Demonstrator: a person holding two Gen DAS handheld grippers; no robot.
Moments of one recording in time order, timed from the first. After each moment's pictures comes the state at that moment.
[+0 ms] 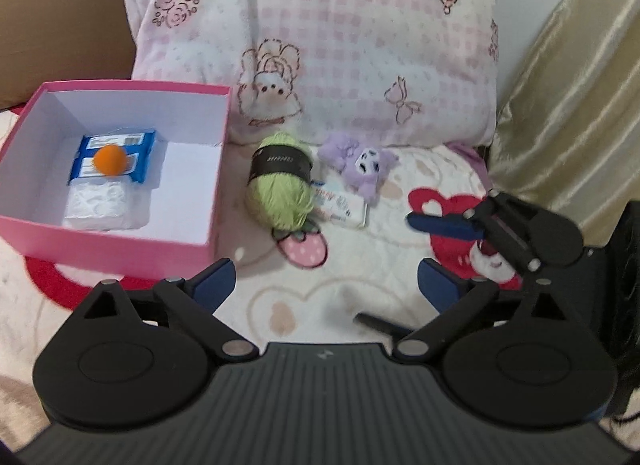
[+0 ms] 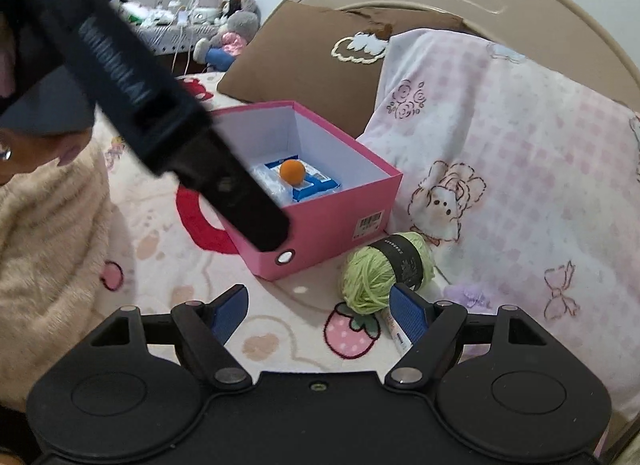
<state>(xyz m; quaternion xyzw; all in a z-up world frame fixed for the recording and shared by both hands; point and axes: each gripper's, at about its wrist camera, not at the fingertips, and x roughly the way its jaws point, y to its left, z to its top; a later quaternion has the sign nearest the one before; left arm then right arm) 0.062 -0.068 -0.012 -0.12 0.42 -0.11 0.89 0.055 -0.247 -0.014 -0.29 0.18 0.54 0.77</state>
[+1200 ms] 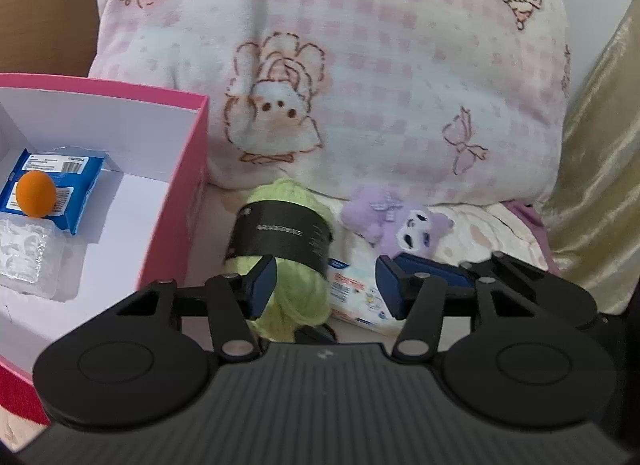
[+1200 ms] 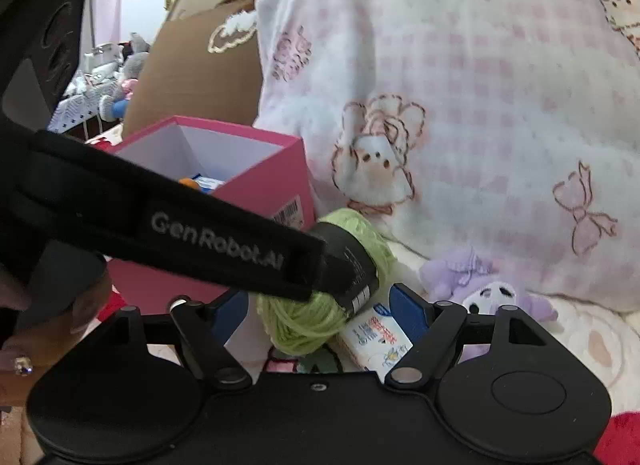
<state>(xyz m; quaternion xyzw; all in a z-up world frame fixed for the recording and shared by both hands) 0.182 -0.091 -0.101 -0.15 0.37 -0.07 0.91 0.161 -0.204 -0.076 -0.13 0.27 0.47 0.83</state>
